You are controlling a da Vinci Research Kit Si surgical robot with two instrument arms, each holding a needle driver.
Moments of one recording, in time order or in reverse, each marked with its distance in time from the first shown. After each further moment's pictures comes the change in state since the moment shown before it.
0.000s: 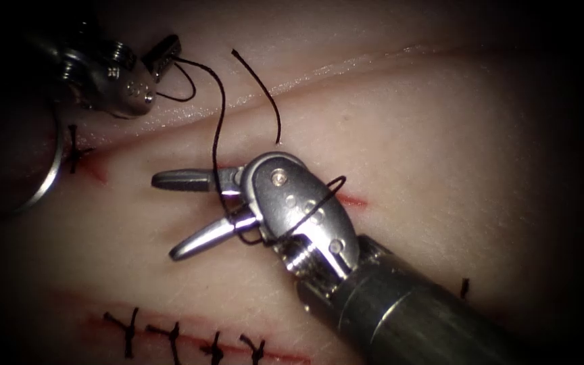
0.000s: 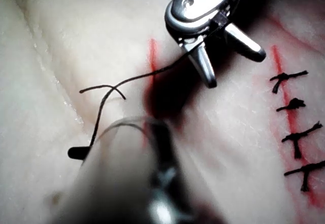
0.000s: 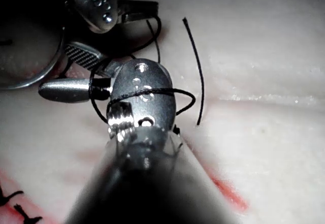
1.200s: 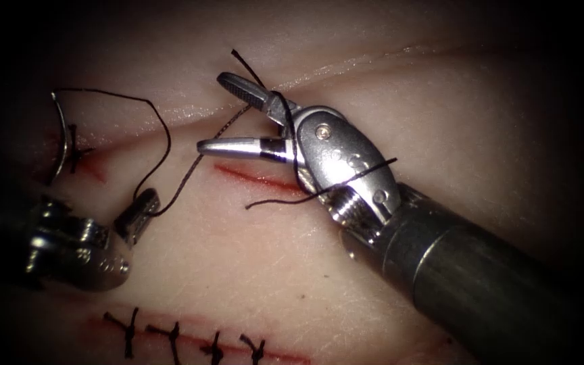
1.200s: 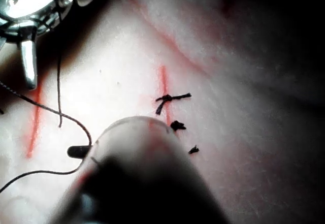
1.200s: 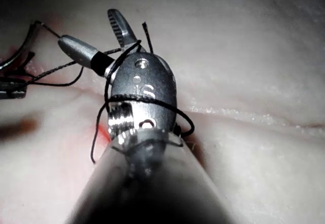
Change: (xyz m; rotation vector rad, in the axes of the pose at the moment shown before) right arm 0.001 0.003 -0.003 -0.505 -0.066 -0.249; left arm 0.004 0.007 -0.015 -0.039 -0.009 -0.034
